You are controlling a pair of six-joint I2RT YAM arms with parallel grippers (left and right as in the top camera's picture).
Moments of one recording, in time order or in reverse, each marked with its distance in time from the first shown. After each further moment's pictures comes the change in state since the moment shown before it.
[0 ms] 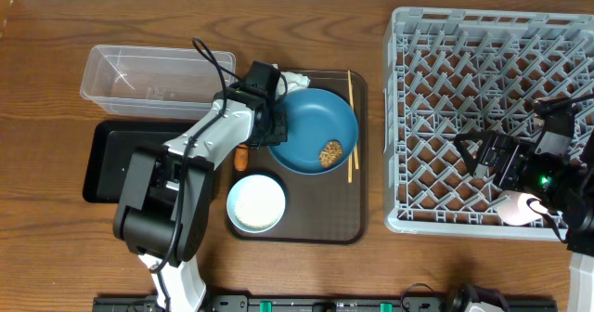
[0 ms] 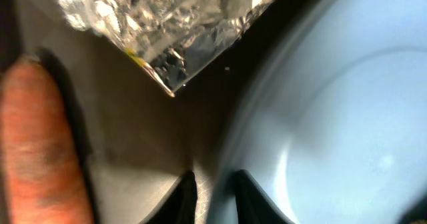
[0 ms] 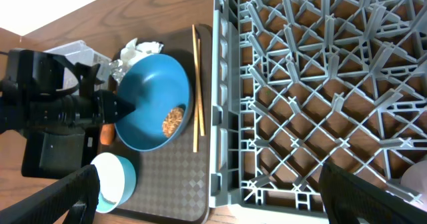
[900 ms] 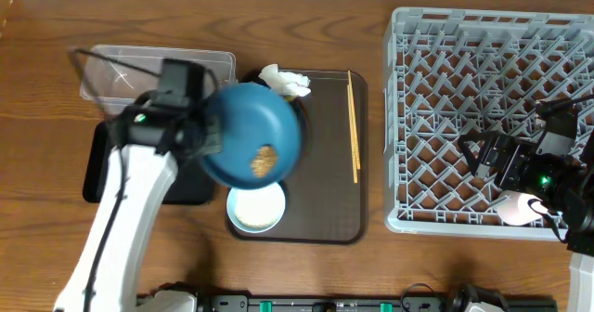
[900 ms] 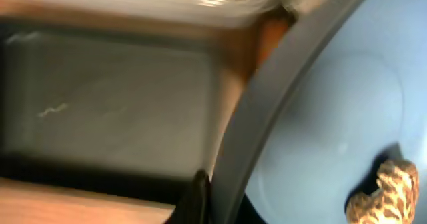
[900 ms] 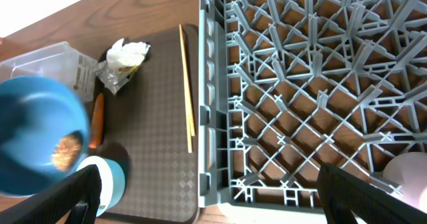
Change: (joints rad) left arm 0.202 -0.596 0.019 -0.496 -0.283 0.136; right arm 0.000 0.000 0.000 -0.004 0.048 0.000
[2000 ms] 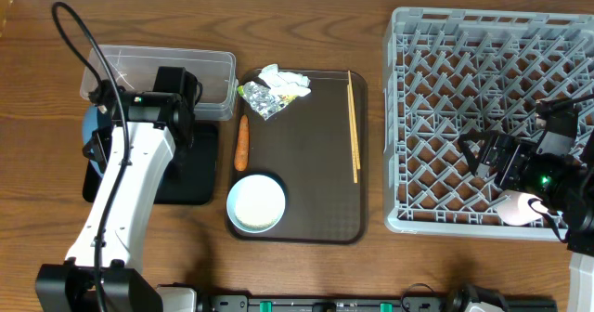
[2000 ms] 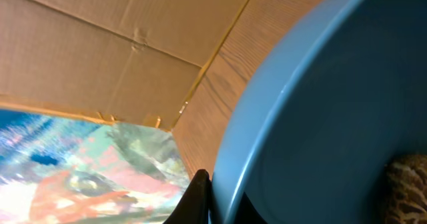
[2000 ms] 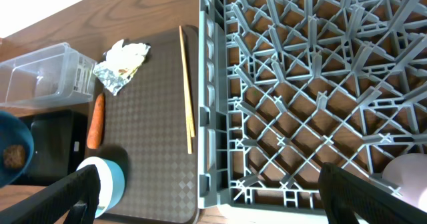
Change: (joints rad) left arm 0.069 0.155 0.000 -0.212 -0.913 -0.364; right arm 0.000 0.000 0.000 0.004 0.000 0.000
